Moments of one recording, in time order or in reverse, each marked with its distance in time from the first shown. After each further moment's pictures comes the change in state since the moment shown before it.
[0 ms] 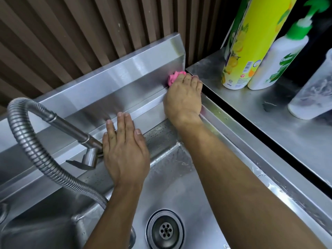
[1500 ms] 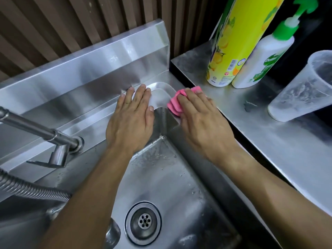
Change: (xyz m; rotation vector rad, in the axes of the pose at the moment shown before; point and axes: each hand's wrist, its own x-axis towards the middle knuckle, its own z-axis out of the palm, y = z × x) left_hand 0.053 0.056 -0.002 -0.081 -0.271 0.406; right_hand -0.058 0.117 -0.014 0.020 0.077 -0.470
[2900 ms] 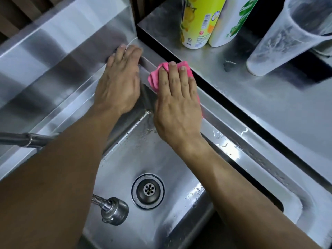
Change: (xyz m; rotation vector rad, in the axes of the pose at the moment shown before) left_hand 0.058 0.009 -0.005 -0.112 -0.064 0.253; right_hand -0.016 -0.055 0.020 -0.046 0.117 0.395
